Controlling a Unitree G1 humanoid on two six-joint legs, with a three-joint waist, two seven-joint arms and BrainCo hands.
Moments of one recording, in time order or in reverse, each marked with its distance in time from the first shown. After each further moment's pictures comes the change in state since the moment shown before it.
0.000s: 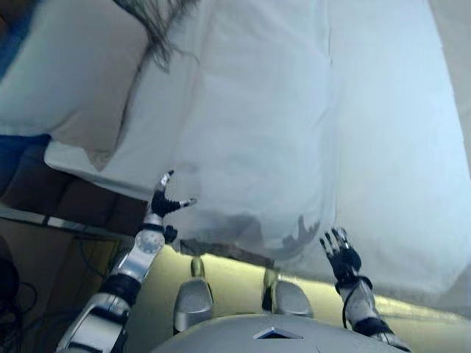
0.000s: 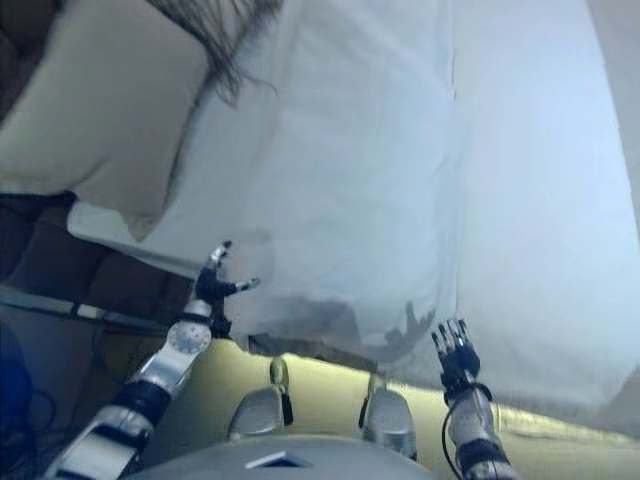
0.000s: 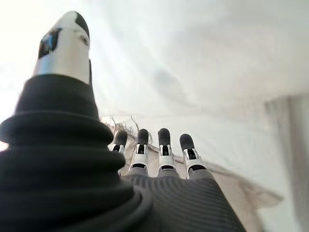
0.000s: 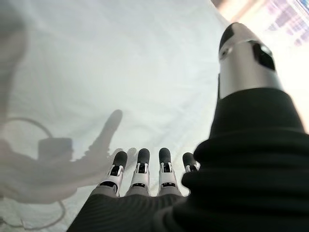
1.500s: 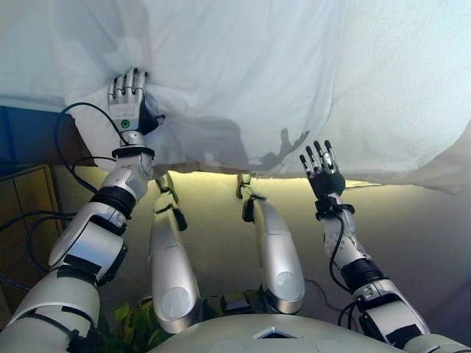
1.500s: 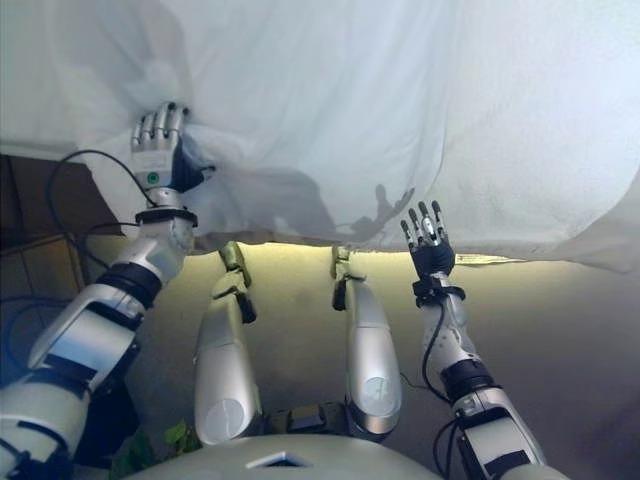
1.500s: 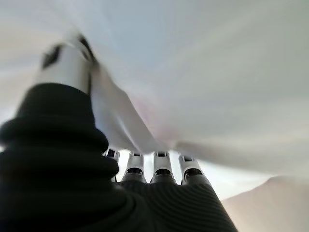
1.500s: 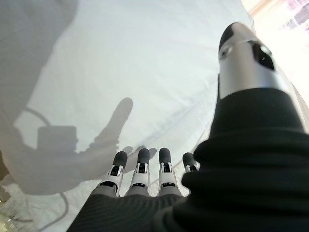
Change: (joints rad) left arm -0.578 0.104 -0.211 0.276 0.350 0.341 0.308; right arm -0.225 -0.067 0.229 -0.301 0.134 -0.136 -0.095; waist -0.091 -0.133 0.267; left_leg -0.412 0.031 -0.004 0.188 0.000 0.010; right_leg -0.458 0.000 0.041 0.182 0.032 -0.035
